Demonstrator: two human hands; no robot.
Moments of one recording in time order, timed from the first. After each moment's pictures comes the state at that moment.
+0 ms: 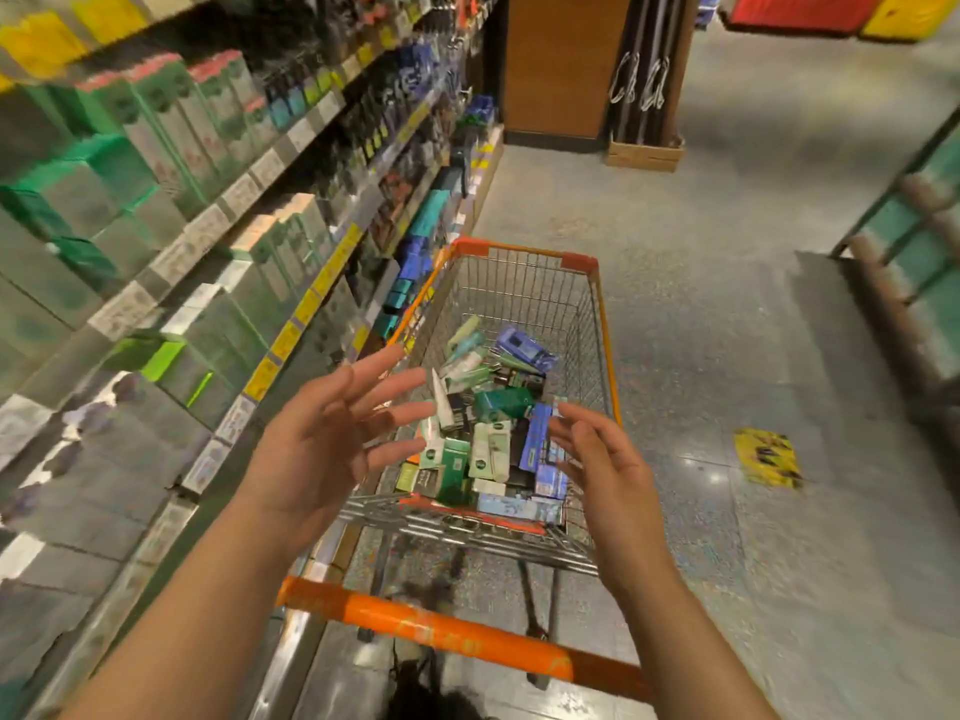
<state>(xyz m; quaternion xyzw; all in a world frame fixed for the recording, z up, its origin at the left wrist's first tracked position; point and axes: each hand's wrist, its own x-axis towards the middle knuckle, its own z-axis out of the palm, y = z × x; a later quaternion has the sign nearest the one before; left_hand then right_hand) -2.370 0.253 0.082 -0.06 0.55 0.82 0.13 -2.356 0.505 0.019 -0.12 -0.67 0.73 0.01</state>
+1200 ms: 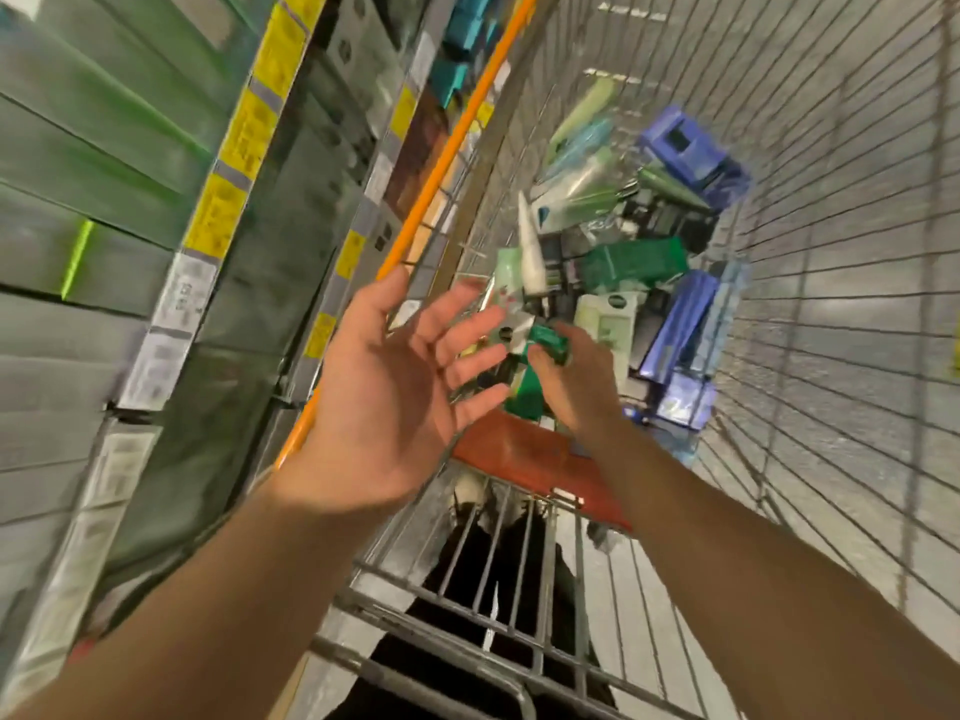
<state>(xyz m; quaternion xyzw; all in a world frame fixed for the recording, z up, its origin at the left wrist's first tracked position) -2.537 0.232 -0.126 -0.38 0.41 0.80 0.21 -2.575 0.389 -0.329 -0.18 -0.83 0.45 -0.28</state>
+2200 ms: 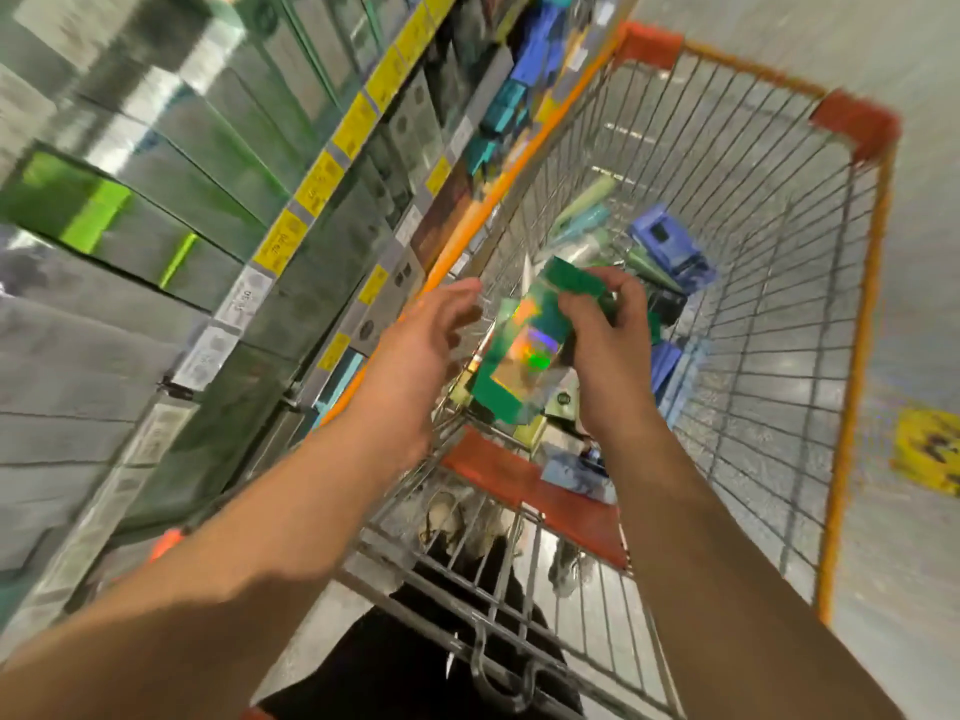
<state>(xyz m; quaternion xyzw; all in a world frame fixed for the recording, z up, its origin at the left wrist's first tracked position) -2.552 0.255 -0.074 -0.39 0.60 0.69 0.10 -2.608 0.397 -0.139 -0.16 -0.63 0.74 -0.15</state>
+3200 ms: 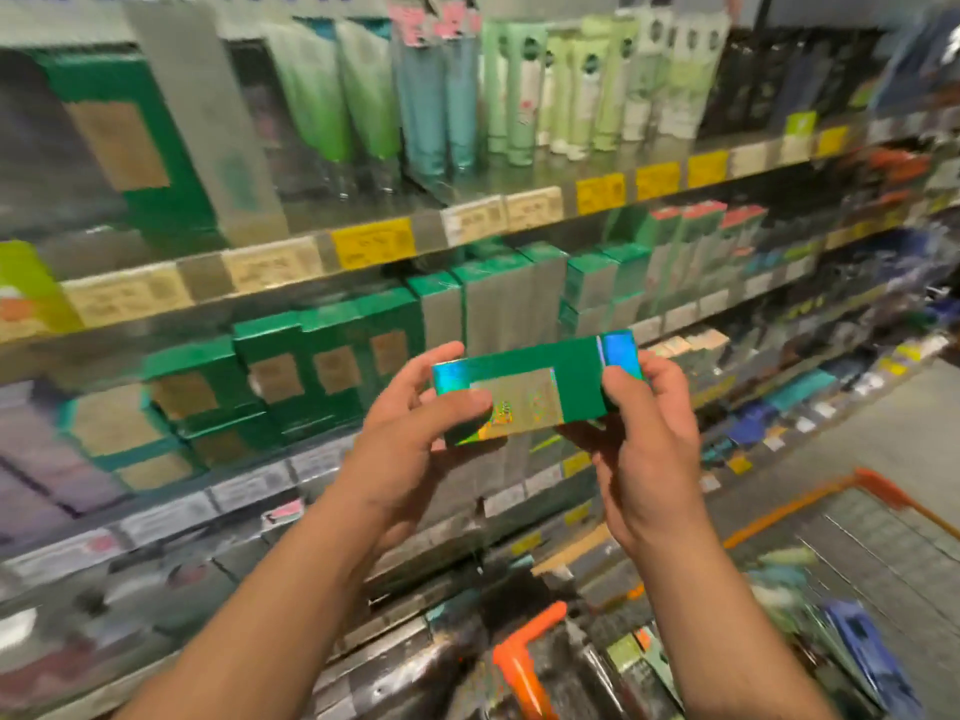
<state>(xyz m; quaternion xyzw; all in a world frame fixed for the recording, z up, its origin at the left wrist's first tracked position) -2.301 0.048 0.155 -0.25 0.49 0.77 -0.30 -2.445 0.157 0.137 0.20 -0.47 0.82 -0.26</state>
